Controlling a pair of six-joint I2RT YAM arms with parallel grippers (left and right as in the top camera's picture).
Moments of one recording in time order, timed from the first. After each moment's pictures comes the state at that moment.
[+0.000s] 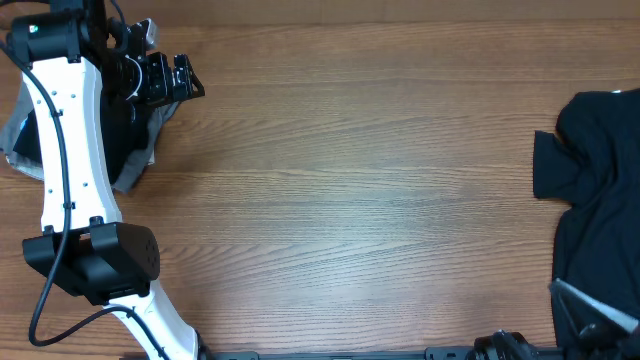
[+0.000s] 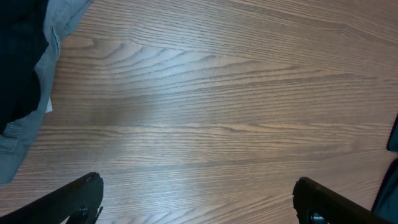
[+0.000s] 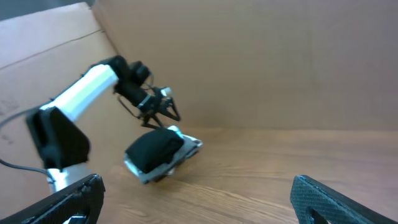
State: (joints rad) left arm 0.18 2.01 2.24 -1.54 0.38 -0.02; right arm 0.15 0.25 1.29 -1.04 -0.41 0.33
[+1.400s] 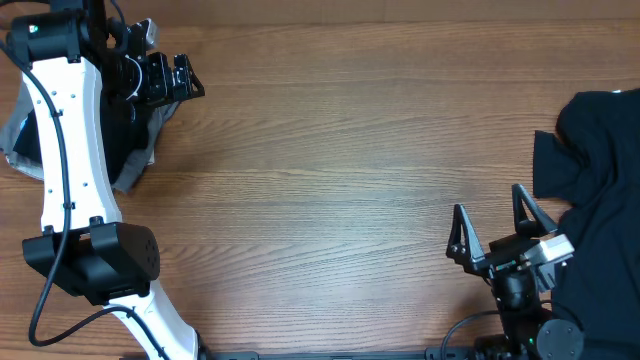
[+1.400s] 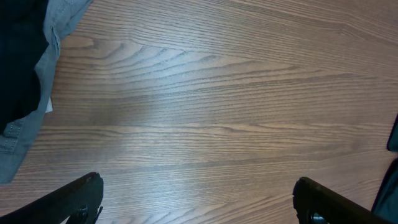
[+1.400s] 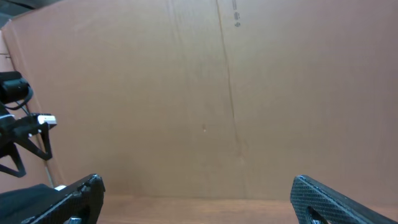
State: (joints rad) left arm 0.18 2.01 2.24 -1.54 0.38 -0.02; right arm 0.11 0.01 0.09 0.28 -0.16 0.23
